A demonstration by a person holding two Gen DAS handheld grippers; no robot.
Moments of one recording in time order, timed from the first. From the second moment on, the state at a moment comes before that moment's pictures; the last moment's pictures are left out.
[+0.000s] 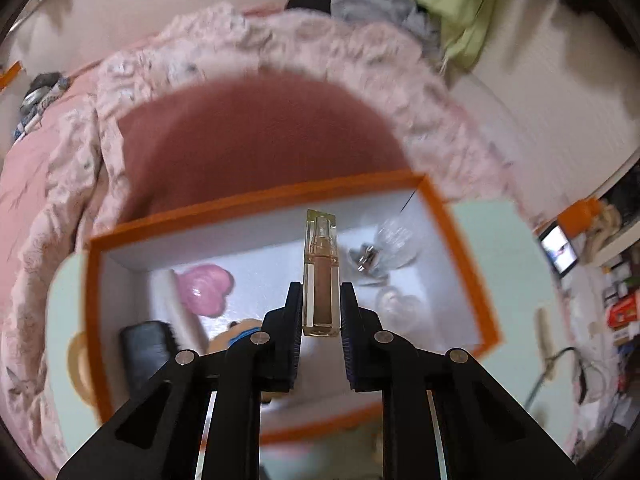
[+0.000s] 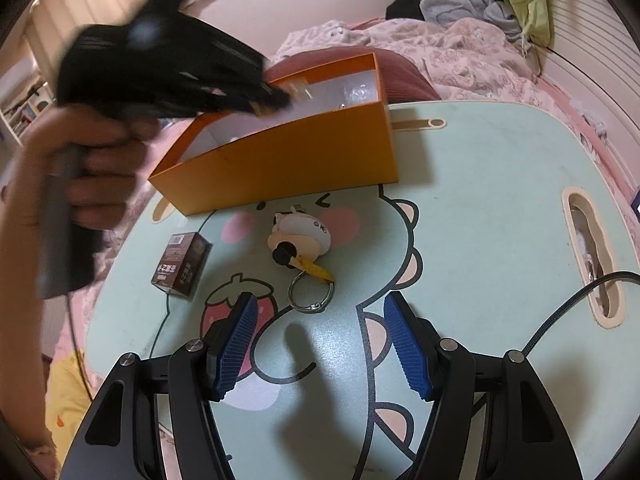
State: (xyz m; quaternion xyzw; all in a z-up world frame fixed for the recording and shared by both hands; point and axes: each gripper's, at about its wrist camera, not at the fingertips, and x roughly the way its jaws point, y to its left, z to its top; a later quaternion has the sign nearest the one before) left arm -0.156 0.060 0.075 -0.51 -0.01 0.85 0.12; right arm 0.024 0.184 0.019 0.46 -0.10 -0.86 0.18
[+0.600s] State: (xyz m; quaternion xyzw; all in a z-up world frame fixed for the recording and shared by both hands) left arm -0.018 0.022 0.050 -0.50 -0.06 0.85 0.17; right arm 0.027 0.184 0.022 0.45 -0.09 -0.87 0.17
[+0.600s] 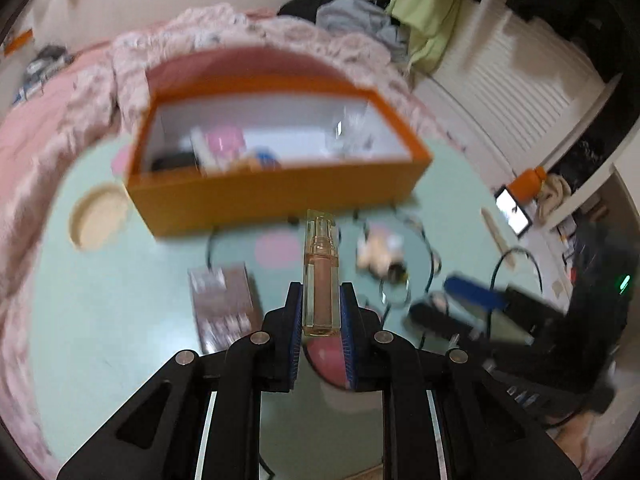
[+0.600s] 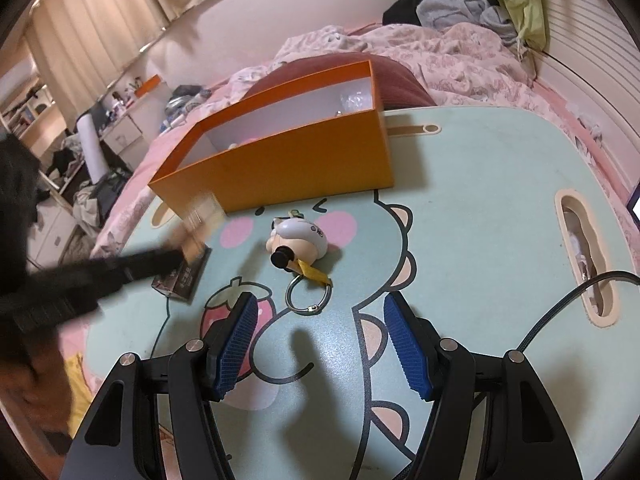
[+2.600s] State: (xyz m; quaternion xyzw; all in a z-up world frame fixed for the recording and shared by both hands) left arm 0.039 -0.034 0.042 -0.45 -0.11 0.88 0.09; right arm -0.204 0.098 0.028 0.61 0.14 -0.78 0.04
